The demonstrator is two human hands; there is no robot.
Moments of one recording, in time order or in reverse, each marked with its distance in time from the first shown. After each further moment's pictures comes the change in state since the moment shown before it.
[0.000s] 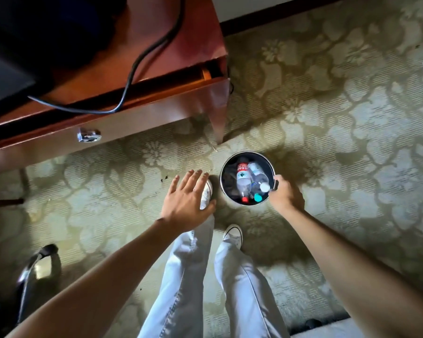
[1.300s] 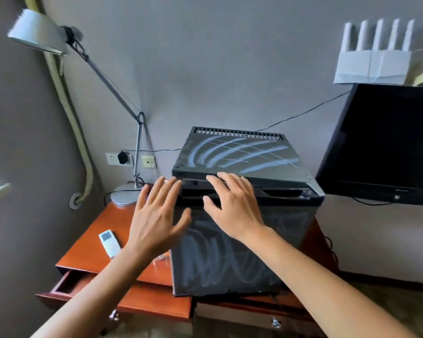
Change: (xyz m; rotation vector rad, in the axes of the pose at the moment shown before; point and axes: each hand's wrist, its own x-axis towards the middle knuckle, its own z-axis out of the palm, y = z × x) left_hand -0.449 -0.320 -0.512 0.096 1.220 -0.283; right_hand -0.595 -0.606 -0.196 -0.073 0.841 -1.532
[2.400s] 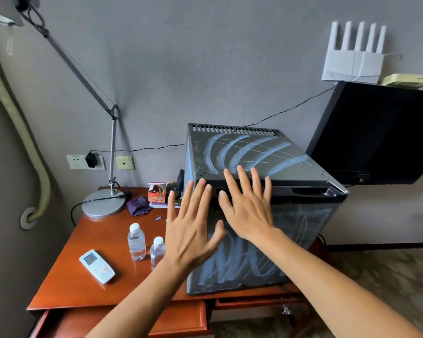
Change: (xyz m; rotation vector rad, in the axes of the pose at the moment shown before) left_hand 0.027 -0.053 0.053 -0.199 0.046 0.174; right_hand 0.044 -0.044 0.061 -0.350 -0.207 0.360
